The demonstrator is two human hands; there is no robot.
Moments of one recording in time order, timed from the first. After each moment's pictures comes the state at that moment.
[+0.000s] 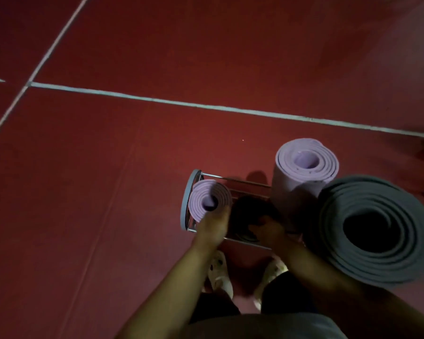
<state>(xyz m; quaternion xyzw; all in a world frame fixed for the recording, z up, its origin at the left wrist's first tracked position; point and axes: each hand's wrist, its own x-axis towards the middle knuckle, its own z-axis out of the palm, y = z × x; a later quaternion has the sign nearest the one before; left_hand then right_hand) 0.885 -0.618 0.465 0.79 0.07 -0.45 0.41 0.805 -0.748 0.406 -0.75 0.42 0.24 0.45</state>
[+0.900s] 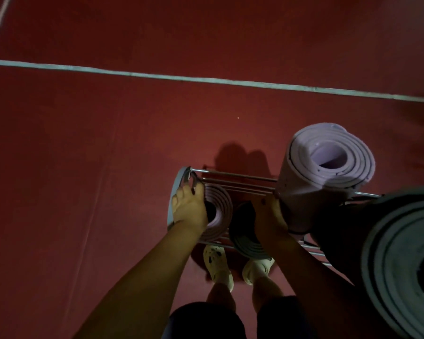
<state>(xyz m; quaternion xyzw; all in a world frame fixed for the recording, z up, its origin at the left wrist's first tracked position) 0.972 -0.635 0.349 0.95 -0.25 -0.19 -0.06 0.852 -0.764 0.332 -0.84 0.38 0.15 0.35</state>
